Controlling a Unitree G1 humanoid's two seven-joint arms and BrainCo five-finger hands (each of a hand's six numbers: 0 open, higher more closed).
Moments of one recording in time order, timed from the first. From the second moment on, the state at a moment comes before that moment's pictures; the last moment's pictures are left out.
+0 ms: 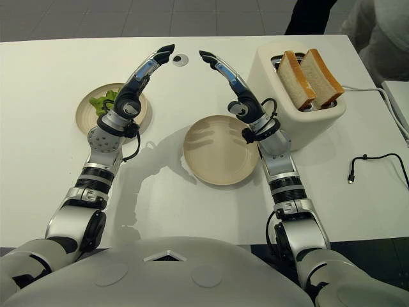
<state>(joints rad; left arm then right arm) -0.38 0.24 -0.09 0.51 0.02 -0.99 -0.35 -0.29 -0.26 0.12 0.30 0.00 -0.79 0.33</state>
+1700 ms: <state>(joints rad) -0.33 0.30 -0.04 0.39 -0.07 -0.99 -0.43 -0.13 -0.86 -0.24 0.33 -0.40 -0.50 0.20</state>
